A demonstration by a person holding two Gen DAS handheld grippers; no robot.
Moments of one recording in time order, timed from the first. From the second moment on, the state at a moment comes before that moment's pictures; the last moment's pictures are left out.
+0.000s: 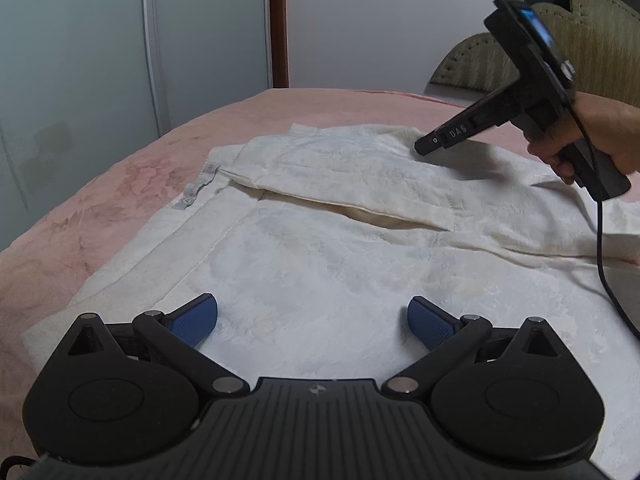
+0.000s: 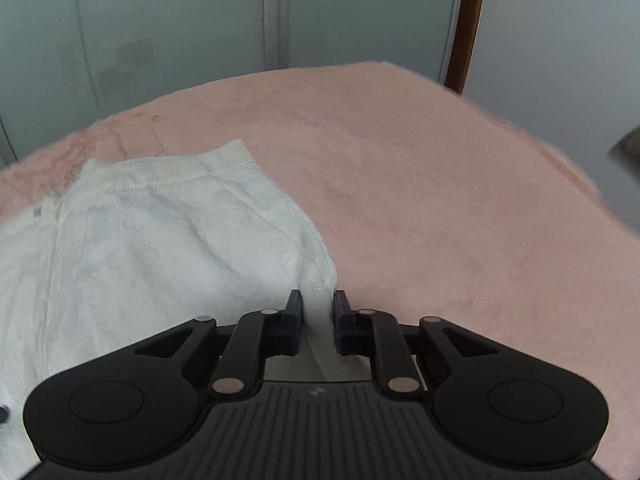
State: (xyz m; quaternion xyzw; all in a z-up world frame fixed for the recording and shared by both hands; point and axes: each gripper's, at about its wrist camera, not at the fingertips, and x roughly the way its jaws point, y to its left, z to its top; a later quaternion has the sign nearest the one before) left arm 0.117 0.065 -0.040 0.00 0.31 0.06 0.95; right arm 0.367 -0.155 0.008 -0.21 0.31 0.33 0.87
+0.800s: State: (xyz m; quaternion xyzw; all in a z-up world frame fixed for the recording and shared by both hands) left arm 0.211 0.152 0.000 -0.39 0.32 0.00 0.86; right arm 0.148 -0.125 -0.012 -0.46 0.09 0.28 0.84
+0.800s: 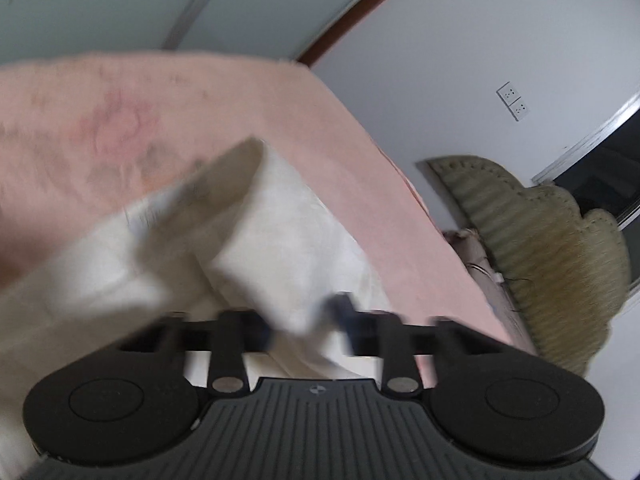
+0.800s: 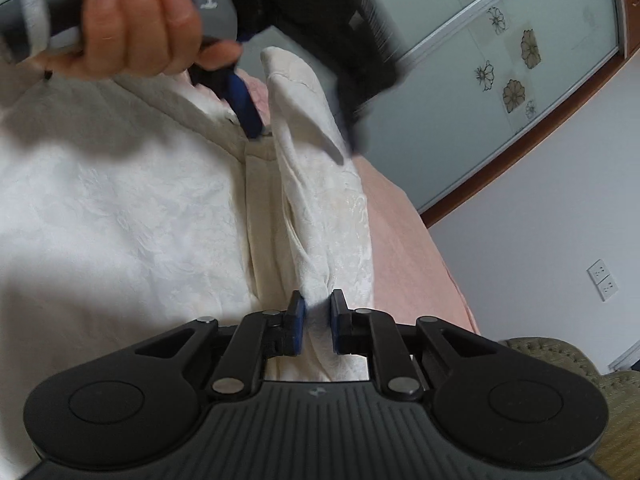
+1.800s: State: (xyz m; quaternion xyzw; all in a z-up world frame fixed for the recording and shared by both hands) left arm 0.069 0.169 -0.007 -0.12 0.35 -0.02 0.93; right arm 0.003 -0.114 -0.004 -0.38 0.18 0.38 0.82
